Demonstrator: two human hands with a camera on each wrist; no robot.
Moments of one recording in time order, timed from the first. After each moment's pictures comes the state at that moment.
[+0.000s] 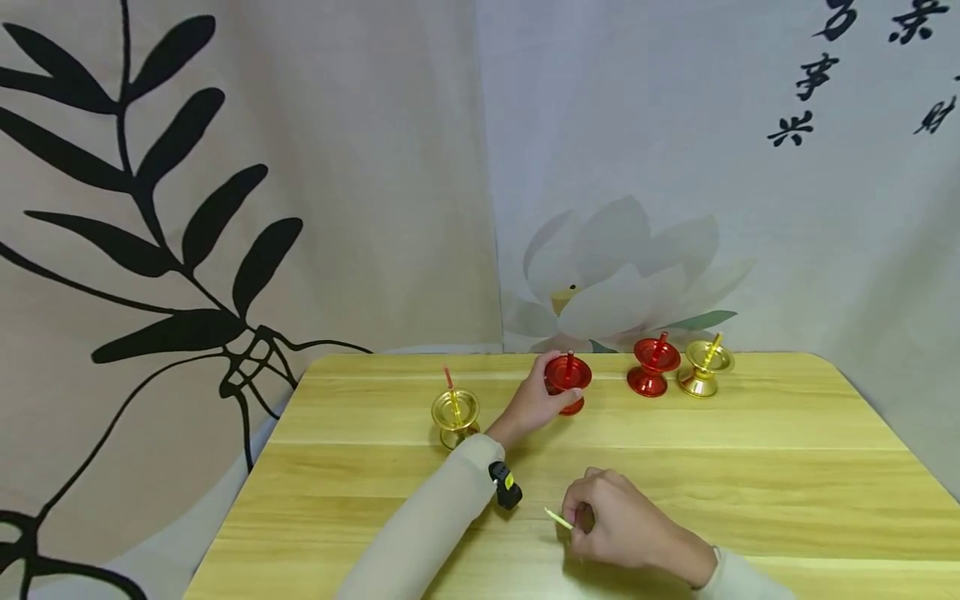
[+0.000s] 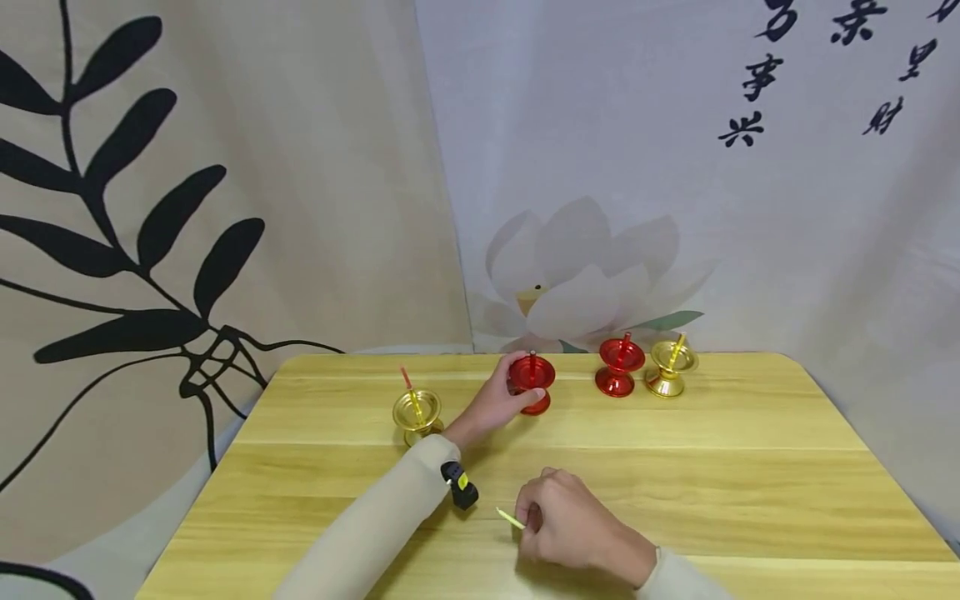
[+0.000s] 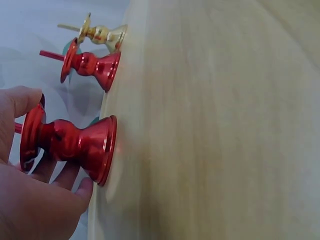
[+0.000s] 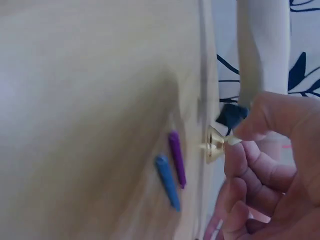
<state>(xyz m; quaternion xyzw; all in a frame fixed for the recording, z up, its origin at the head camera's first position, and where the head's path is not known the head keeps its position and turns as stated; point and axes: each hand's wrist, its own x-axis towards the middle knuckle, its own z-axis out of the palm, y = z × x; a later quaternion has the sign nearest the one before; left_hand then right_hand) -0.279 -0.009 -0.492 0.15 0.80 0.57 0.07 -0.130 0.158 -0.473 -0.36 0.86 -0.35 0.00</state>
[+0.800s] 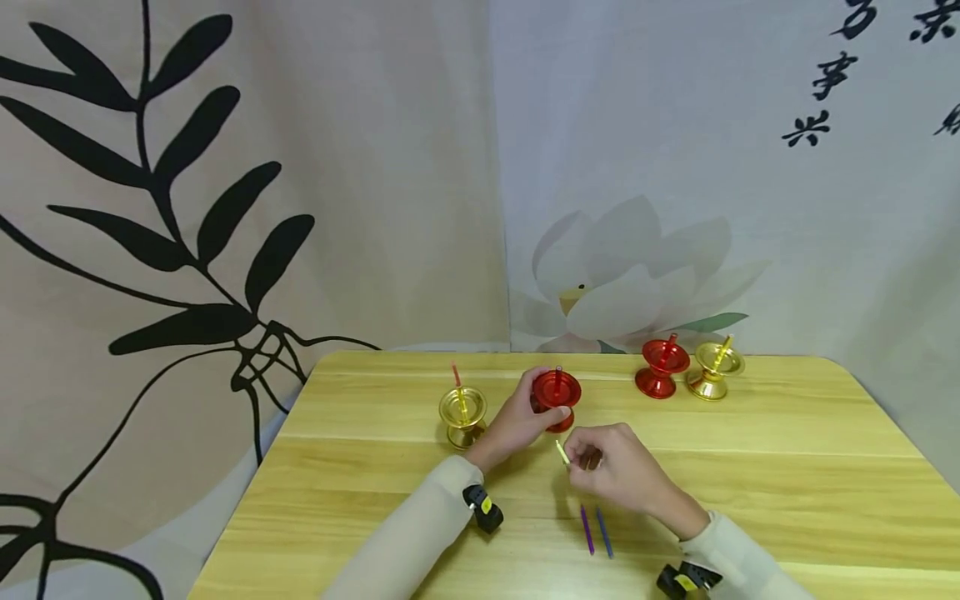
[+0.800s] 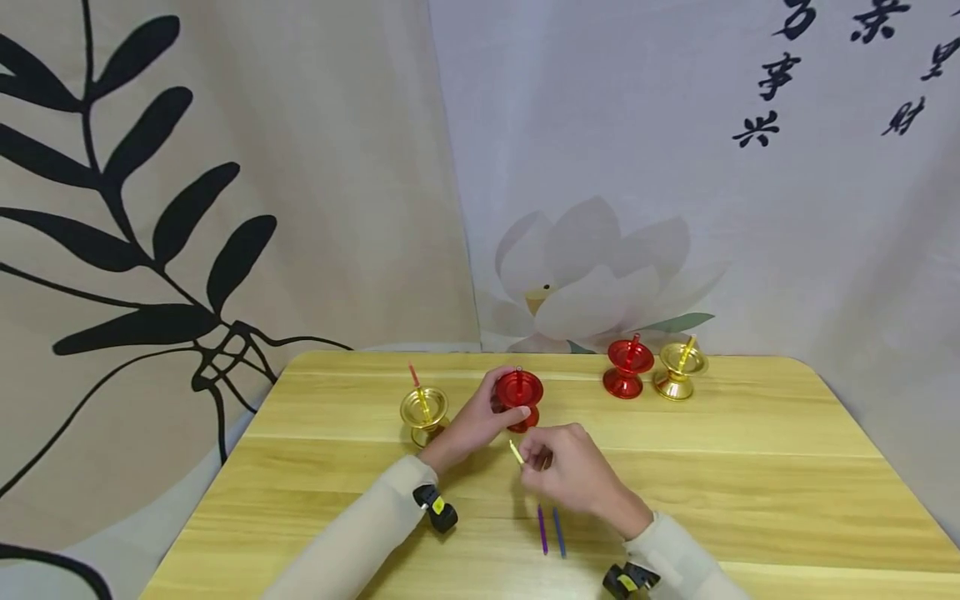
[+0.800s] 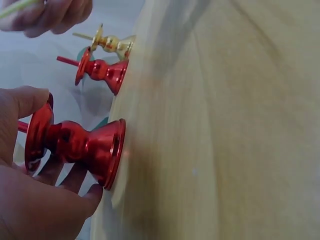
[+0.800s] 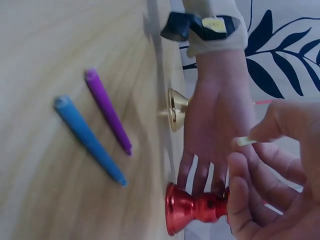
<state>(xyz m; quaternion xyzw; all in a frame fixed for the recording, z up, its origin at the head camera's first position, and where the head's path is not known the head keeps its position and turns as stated) -0.245 -0.045 -0.490 0.15 0.77 0.61 0.09 -0.177 0.156 -0.465 -0.35 0.83 -0.43 -0.07</state>
